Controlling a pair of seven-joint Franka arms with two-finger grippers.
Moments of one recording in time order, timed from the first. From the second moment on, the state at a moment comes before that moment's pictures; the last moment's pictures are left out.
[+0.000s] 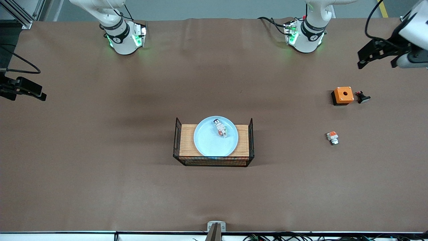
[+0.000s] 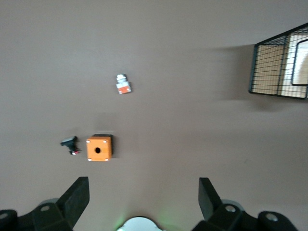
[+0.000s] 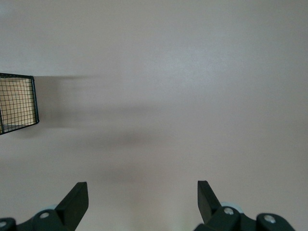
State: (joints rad) left arm 0.02 -0.05 -0.20 -1.50 0.01 1.41 -0.21; right arm -0.09 0.13 0.05 -1.35 0.02 1.45 0.00
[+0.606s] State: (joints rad) left arm -0.08 0.21 -0.42 -1.45 -0.05 1.72 -0.86; right arm -0.08 0.13 0.06 -1.35 0.02 1.44 -0.01
